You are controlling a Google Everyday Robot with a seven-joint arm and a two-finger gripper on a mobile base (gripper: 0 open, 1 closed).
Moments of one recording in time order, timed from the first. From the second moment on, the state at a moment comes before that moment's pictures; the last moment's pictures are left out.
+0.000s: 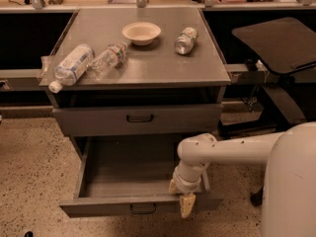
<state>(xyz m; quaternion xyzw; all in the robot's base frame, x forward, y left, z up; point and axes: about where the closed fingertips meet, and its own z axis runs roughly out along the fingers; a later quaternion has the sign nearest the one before) 0.456 -0.094 0.429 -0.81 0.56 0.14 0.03</state>
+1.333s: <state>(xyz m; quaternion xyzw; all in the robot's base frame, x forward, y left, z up) 0.415 -0.106 0.447 -0.80 0.58 0.15 0.06</state>
